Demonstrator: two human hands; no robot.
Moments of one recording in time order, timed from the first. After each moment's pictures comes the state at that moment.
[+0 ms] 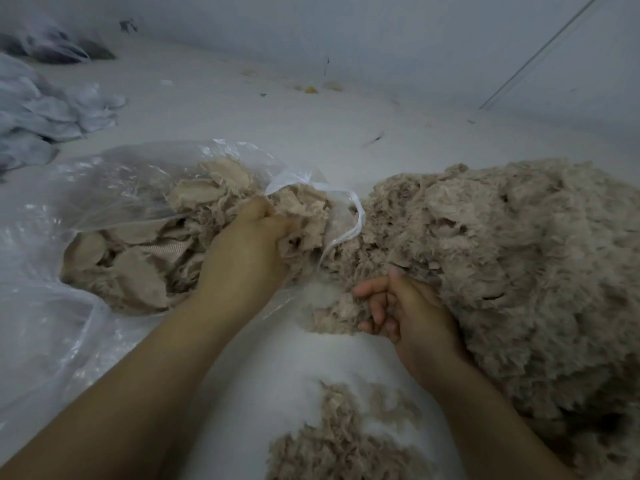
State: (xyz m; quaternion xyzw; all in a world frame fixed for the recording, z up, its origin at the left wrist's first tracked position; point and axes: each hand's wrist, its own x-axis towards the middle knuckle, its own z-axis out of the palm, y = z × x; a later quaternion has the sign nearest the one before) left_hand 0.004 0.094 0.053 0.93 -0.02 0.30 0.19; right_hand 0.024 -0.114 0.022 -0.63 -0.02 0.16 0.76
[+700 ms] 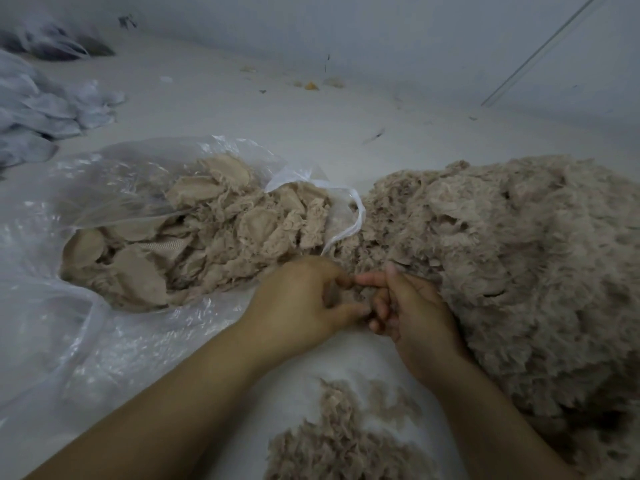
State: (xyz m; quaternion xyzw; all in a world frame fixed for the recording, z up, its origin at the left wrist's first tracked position) left_hand -0.009 0.050 0.037 0.95 -0.08 0.13 0.28; right_hand 0.025 -0.114 0.022 -0.63 -0.01 0.16 0.76
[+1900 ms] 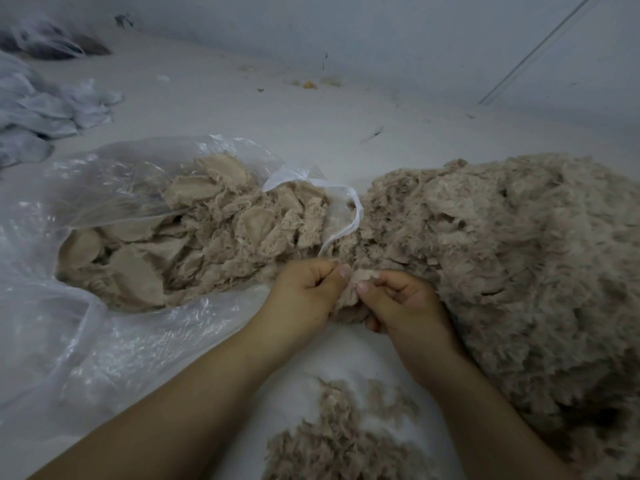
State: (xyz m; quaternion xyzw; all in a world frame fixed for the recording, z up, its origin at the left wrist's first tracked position) left_hand -0.008 0.032 0.030 0.76 0.02 0.07 0.64; right_hand 0.025 -0.116 0.015 -0.68 -0.14 0.11 0.71
